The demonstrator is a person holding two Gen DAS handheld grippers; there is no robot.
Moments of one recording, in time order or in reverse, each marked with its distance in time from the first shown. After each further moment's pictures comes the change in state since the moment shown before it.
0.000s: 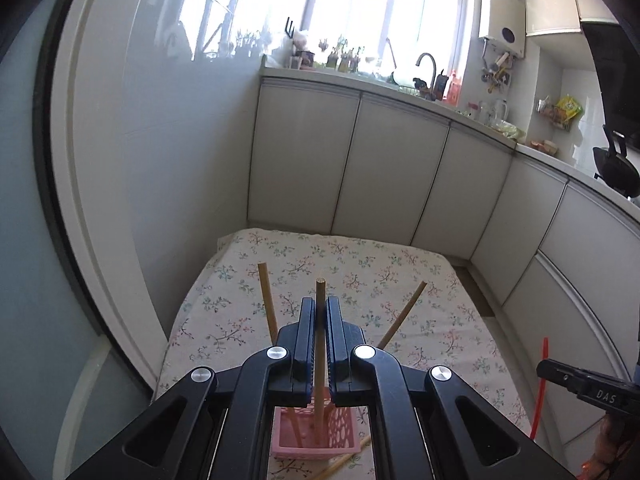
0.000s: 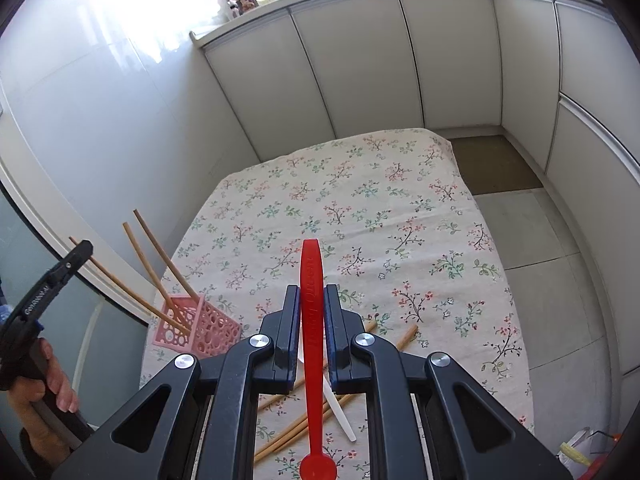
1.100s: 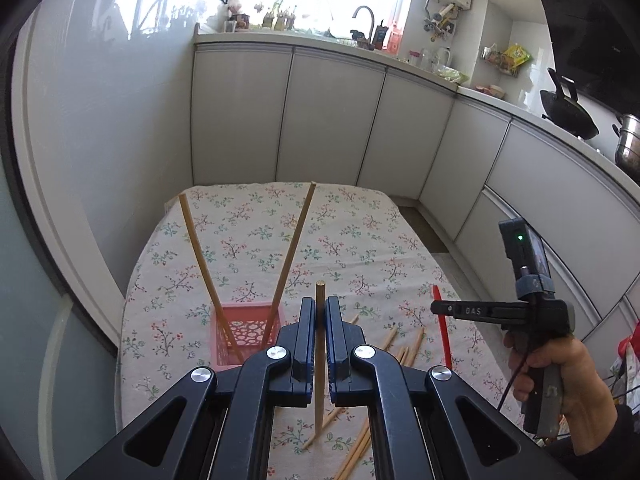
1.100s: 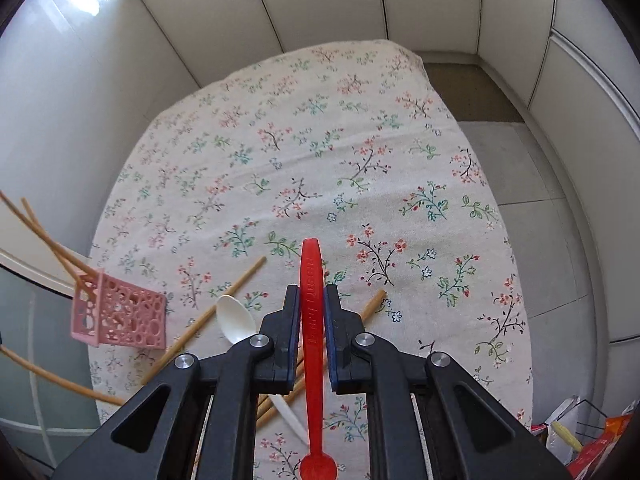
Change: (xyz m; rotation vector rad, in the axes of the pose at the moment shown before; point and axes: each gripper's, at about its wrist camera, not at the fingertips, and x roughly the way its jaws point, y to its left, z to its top) left arm -0.049 -0.036 -0.035 0.116 0.153 -0.178; right arm 0.073 -0.044 -0.011 0.060 0.231 -0.115
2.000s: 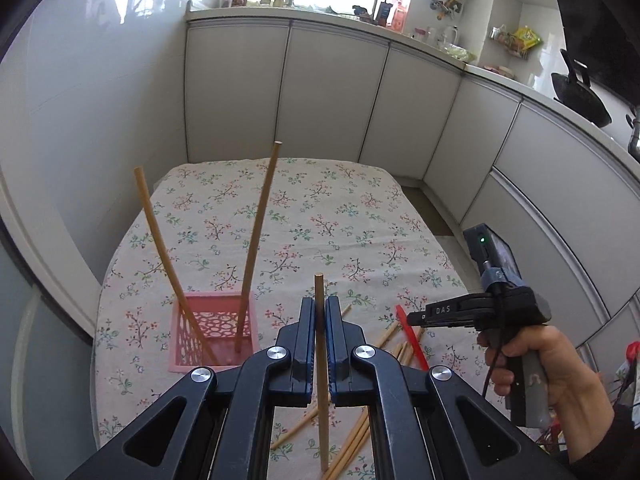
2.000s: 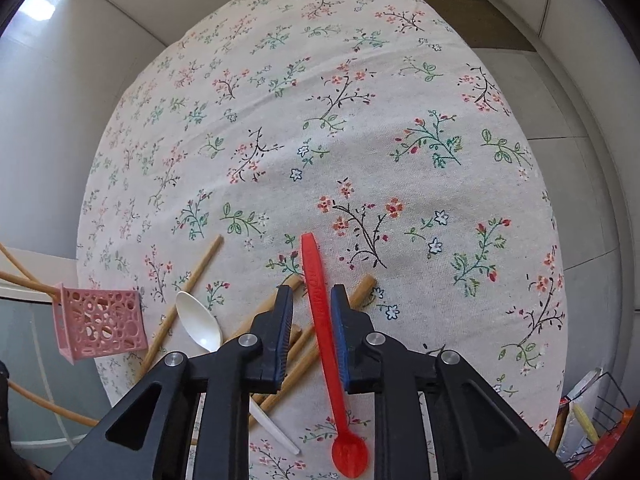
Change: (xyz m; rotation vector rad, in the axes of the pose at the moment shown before) left arm 0.050 -0.018 -0.004 -0.018 0.098 0.011; right arm 0.094 -0.038 0.014 0.126 0.280 0.014
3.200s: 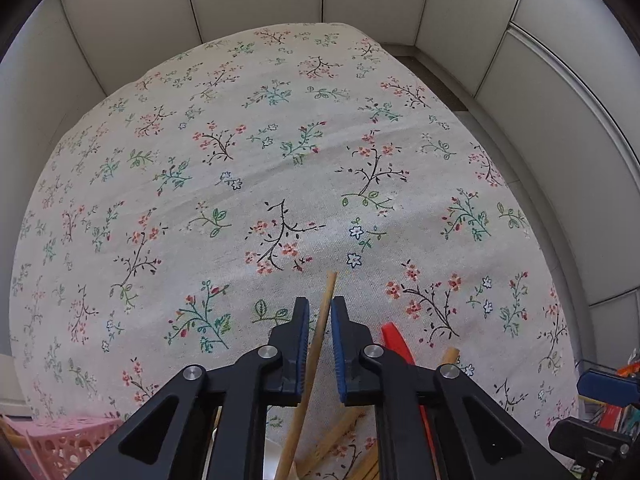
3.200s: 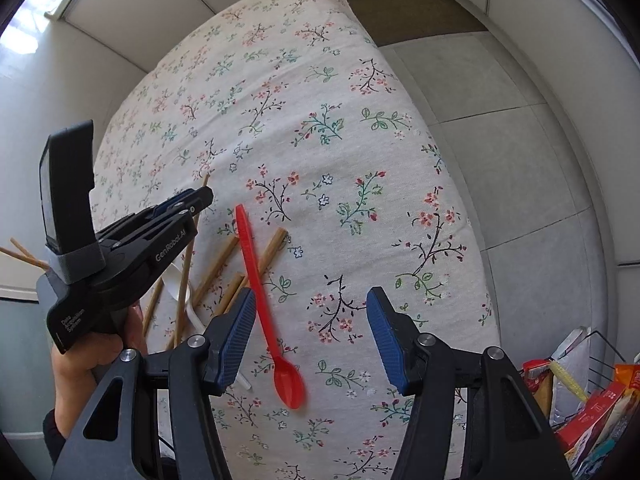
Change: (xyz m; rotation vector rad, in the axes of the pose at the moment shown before) left arm 0.250 -0.100 0.011 0.215 0.446 0.061; right arm -0.071 -0.062 -0.038 0.097 -0.022 0.017
